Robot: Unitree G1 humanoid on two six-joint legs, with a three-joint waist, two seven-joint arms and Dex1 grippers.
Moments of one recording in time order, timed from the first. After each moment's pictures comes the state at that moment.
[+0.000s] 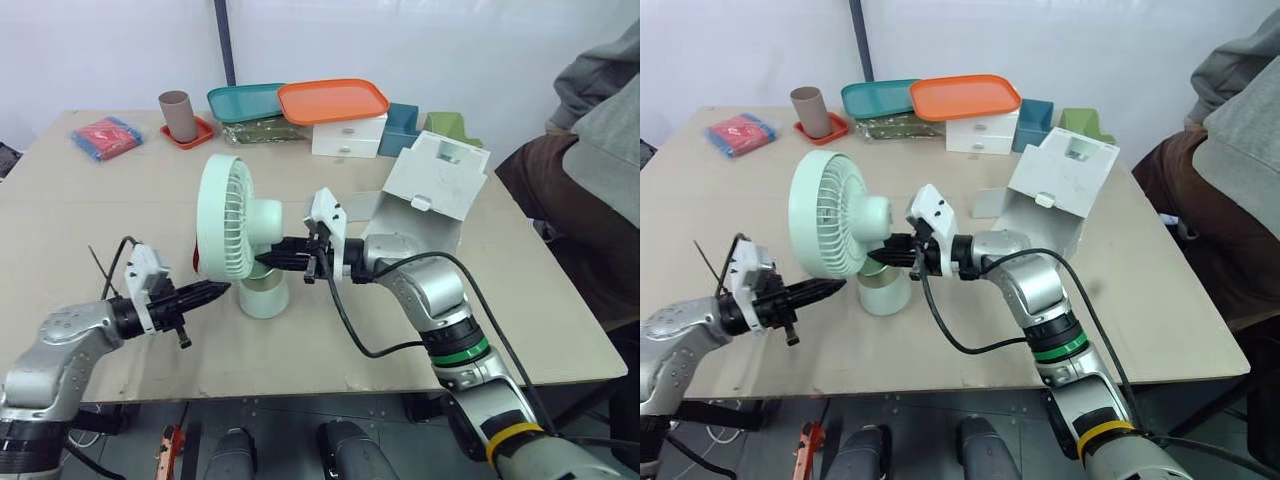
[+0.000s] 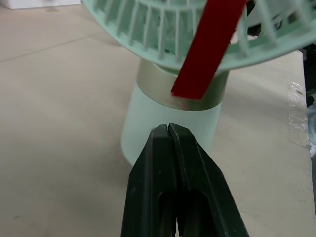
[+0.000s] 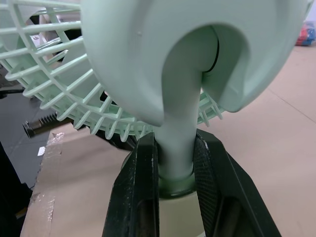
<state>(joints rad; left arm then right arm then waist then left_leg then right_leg) -0.12 0.69 0.17 -0.16 -0.62 0.39 -1.01 -0.75 -0.22 0.25 0.02 0.32 0.56 0.94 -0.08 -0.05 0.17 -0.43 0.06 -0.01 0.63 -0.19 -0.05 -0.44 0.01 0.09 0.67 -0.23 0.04</state>
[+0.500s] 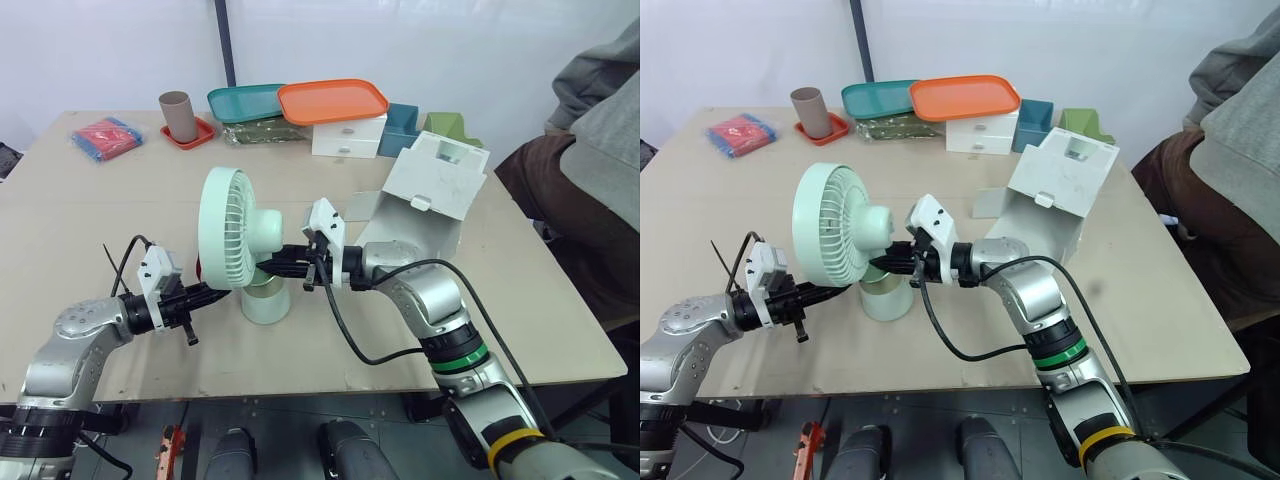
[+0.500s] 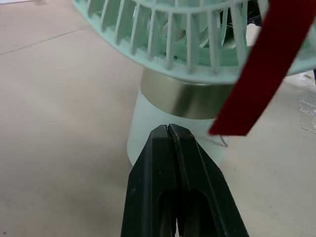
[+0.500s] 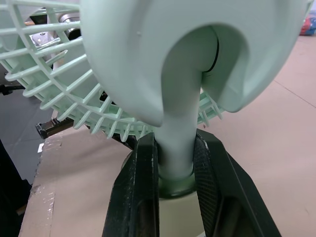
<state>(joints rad) -0.17 0.66 0.12 -0.06 -0.53 0.30 -1.04 -0.72 -0.22 0.27 0.01 0.31 0.56 0.92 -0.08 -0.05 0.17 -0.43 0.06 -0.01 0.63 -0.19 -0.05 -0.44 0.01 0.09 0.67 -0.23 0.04</state>
